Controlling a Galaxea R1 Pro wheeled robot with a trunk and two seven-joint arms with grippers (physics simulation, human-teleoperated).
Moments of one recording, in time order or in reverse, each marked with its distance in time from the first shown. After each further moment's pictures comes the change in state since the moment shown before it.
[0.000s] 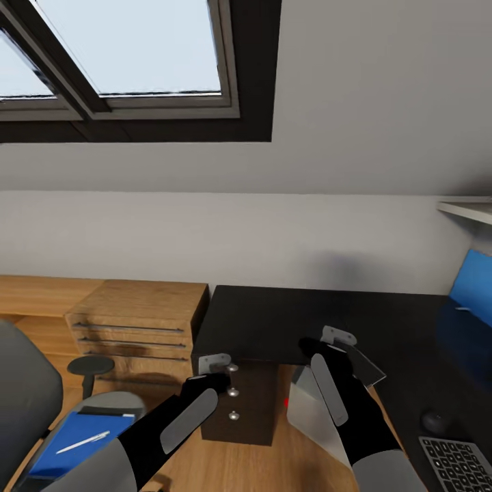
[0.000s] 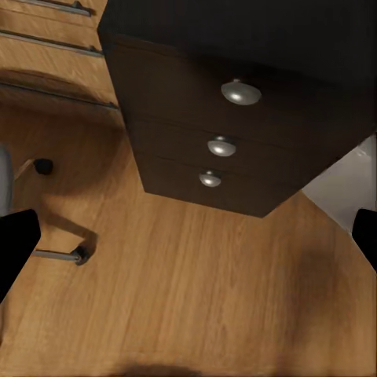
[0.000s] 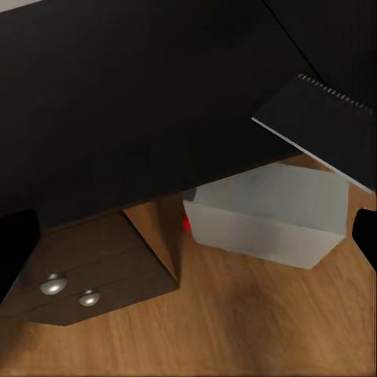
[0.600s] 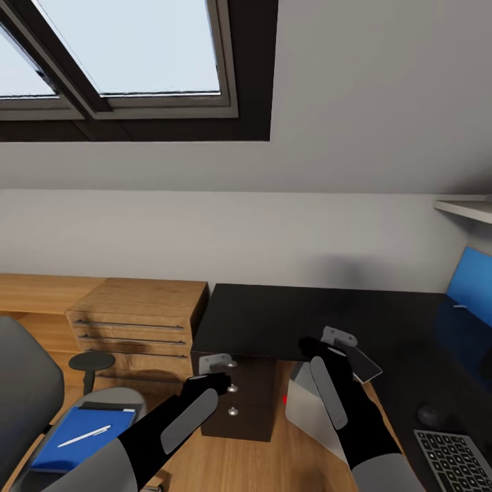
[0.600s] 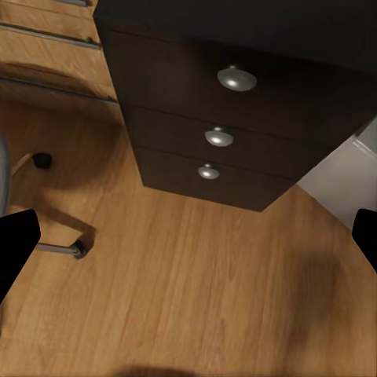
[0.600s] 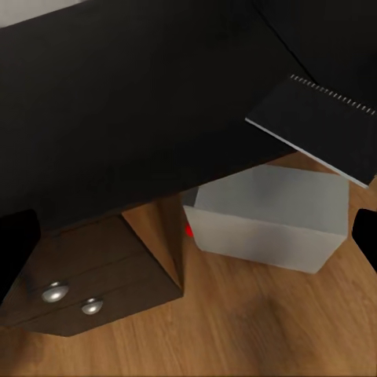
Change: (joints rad) left arm 0.001 -0.003 0.001 0.000 -0.001 0.003 0.001; right arm 0.012 0.003 0.003 0.000 -0.002 -0.058 0.001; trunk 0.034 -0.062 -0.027
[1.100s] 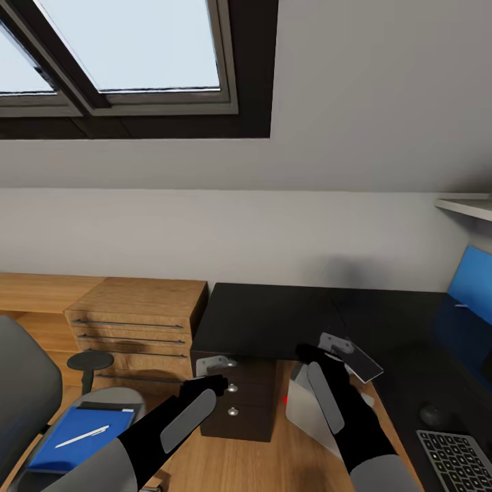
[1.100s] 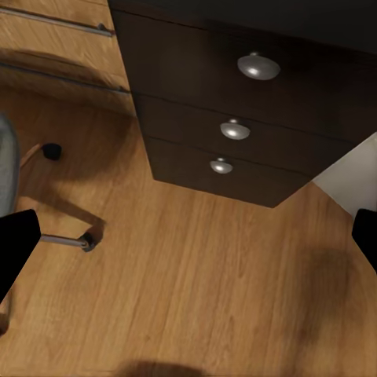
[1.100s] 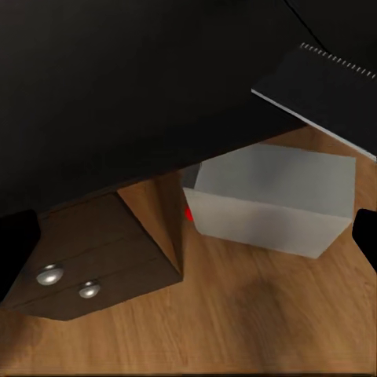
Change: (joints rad) left arm 0.000 0.000 0.010 0.037 0.003 -0.002 0.001; right arm 0.004 0.004 0.007 0.063 -0.008 -0.027 0.011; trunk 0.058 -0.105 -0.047
